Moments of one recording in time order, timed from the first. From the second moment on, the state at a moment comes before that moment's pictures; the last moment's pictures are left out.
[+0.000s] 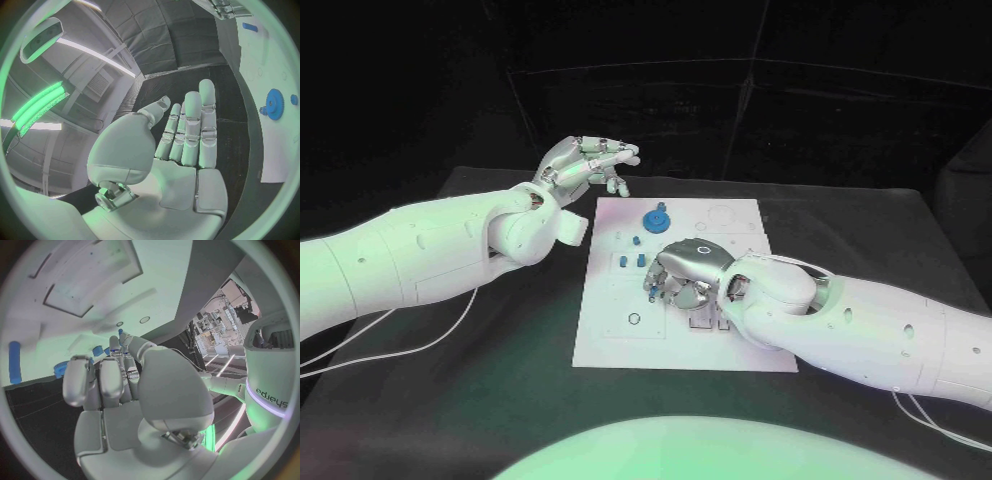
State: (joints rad) left arm 1.21 -0.78 -0.11 1.31 -0.06 -0.09 0.58; left_hand 1.20 -0.01 0.40 -0.08 0.05 0.97 0.19 0.19 0.07 0.96 0.13 0.34 0.07 1.17 0.04 0.99 0.45 0.17 1.20 0.13 0.52 0.54; right arm 1.03 -0.59 -0.05 1.56 -1.72 -0.24 -0.09; right_hand 1.43 -0.07 0.49 -0.06 0.13 1.12 0.14 0.09 0.08 1.22 0.07 0.17 0.07 1.46 -0.01 1.27 1.10 0.08 1.37 0.10 1.39 1.29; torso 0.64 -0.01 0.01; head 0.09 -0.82
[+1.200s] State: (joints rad) left arm 1.21 -0.77 -0.11 1.30 -0.06 -0.08 0.58; left_hand 1.20 -0.01 0.40 -0.08 0.05 0.96 0.19 0.19 0.07 0.96 0.13 0.34 0.07 1.17 0.04 0.99 0.44 0.17 1.20 0.13 0.52 0.54; right arm 1.02 -0.57 -0.05 1.54 -1.74 -0.19 -0.10; right_hand 1.42 -0.08 0.49 -0.06 0.13 1.12 0.14 0.09 0.08 1.22 0.07 0.16 0.07 1.46 -0.01 1.27 1.10 0.08 1.37 0.10 1.39 1.28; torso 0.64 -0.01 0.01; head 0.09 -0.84
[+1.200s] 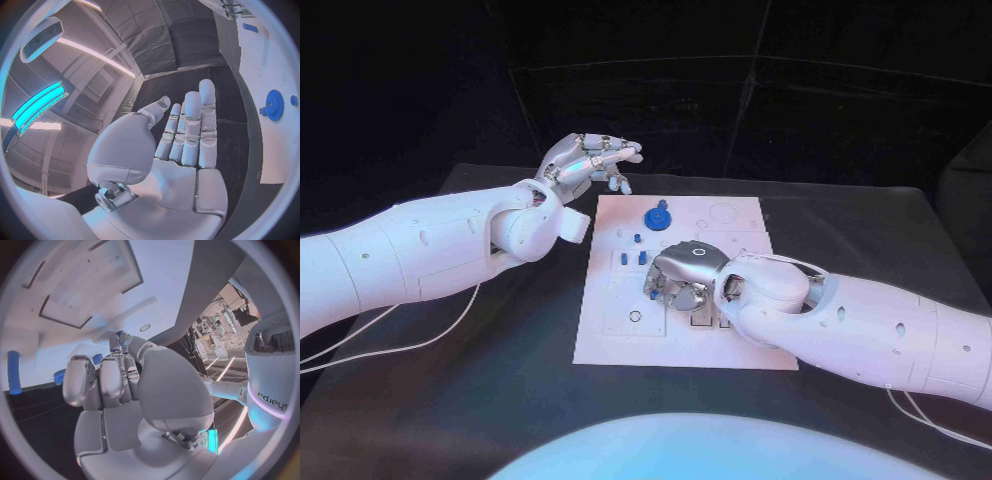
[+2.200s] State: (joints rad) left arm 1.21 -0.78 -0.11 1.30 -0.06 -0.07 0.57; left_hand 1.20 -0.01 0.40 -0.09 0.05 0.96 0.19 0.19 0.07 0.96 0.13 0.34 0.07 1.17 0.04 0.99 0.44 0.17 1.20 0.13 0.52 0.54; right arm 1.02 -0.65 -0.06 1.61 -1.75 -0.29 -0.11; right_hand 1.35 -0.13 0.43 -0.05 0.16 0.96 0.17 0.06 0.07 1.02 0.12 0.10 0.07 1.47 0.02 1.22 1.01 0.08 1.29 0.13 1.31 1.17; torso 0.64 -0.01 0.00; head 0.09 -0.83
